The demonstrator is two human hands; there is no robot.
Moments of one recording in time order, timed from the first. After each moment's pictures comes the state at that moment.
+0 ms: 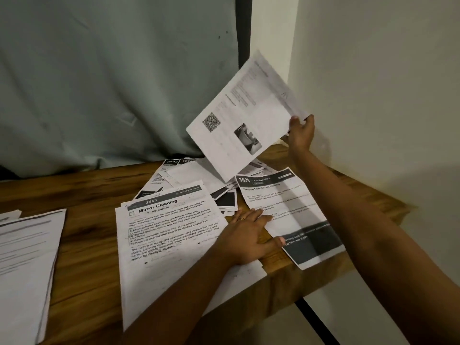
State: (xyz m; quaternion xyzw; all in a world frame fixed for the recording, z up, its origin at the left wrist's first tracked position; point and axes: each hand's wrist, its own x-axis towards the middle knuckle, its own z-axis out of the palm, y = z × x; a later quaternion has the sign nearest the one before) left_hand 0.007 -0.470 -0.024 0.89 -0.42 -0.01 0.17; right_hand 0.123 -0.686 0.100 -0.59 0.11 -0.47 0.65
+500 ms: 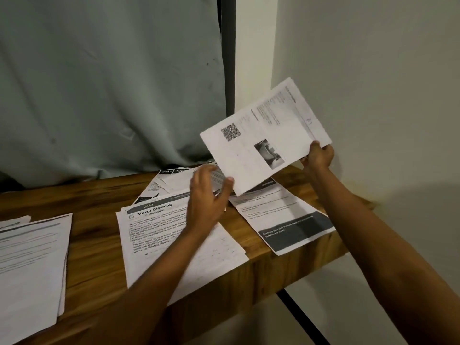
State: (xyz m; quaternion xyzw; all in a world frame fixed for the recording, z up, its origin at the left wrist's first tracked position) left_hand -0.015 -0.437 0.038 0.77 -0.27 0.30 0.49; right_hand 0.007 -0.719 0.102 -0.45 0.20 -0.45 0.74
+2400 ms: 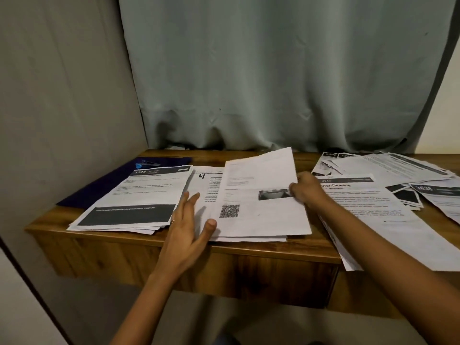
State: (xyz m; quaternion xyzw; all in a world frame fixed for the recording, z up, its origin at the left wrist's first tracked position) left_hand -0.155 -0.016 -0.035 0.90 -0.01 0.24 0.36; right_hand -0.006 -0.268 0.033 -0.90 -0.01 -0.06 0.44
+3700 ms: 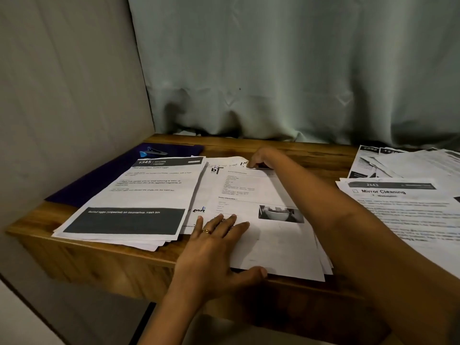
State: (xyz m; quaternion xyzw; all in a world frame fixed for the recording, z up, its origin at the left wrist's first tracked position) left_hand -0.124 -0.013 -0.034 0.99 -0.06 0.08 0.06; right_hand 0.149 -0.096 0.054 -0.97 -0.10 0.17 0.15
